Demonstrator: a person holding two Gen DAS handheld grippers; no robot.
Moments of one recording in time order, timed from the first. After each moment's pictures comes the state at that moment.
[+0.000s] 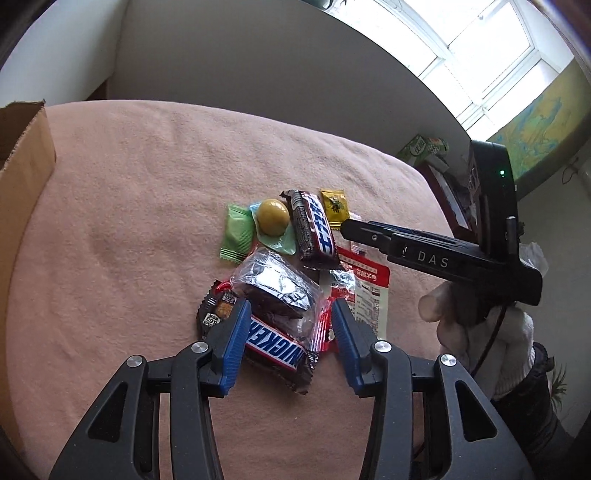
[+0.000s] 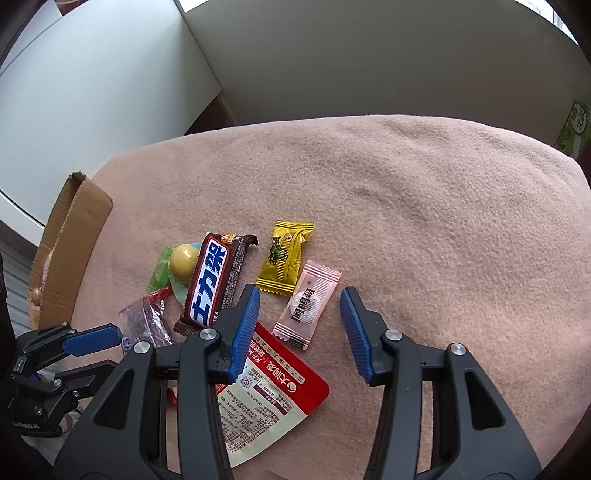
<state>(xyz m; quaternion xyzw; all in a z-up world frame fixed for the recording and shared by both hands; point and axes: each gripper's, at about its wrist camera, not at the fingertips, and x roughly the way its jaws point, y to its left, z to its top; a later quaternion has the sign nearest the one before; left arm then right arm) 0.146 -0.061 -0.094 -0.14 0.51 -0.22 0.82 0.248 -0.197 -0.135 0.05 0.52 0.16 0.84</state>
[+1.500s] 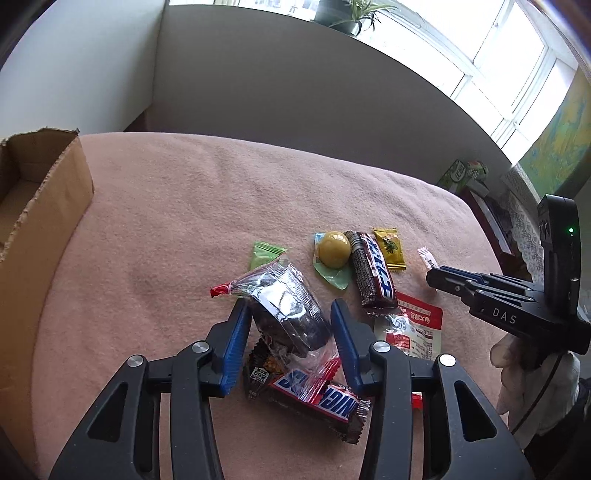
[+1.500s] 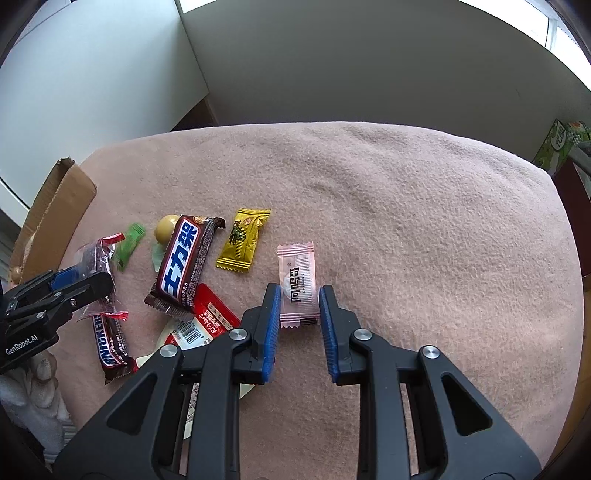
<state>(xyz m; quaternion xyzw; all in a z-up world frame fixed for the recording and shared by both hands) 0.159 -0.050 -0.098 -0.12 0.46 -0.13 0.87 0.204 -0.210 -0.126 0.03 0.49 0.14 0.86</state>
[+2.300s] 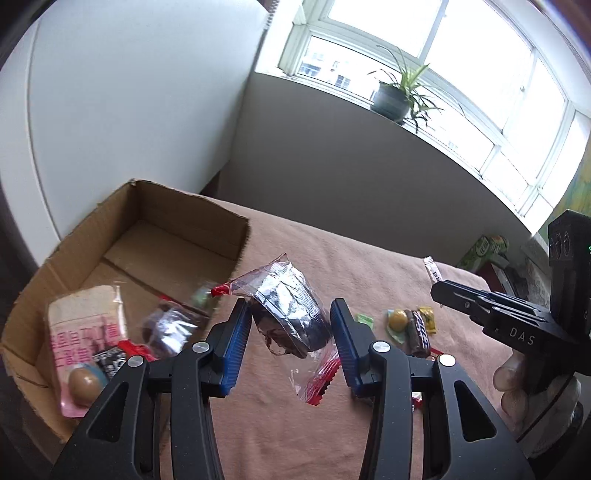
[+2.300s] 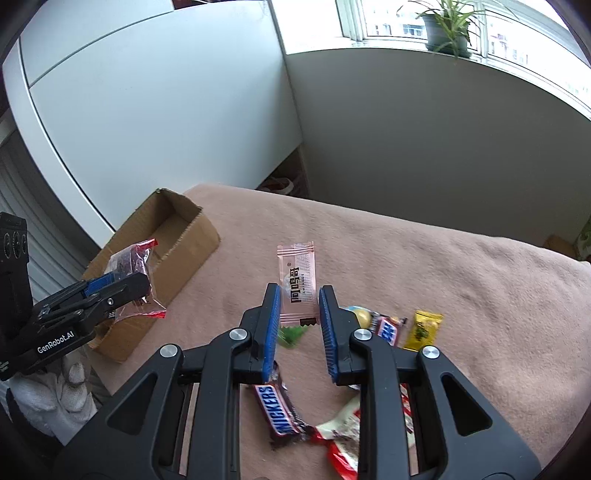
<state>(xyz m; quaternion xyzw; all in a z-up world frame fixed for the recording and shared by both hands) 0.110 0.070 -0.039 -0.16 0.36 -0.03 0.92 0.205 -0.087 -0.029 0.01 0.40 0.26 0.88</state>
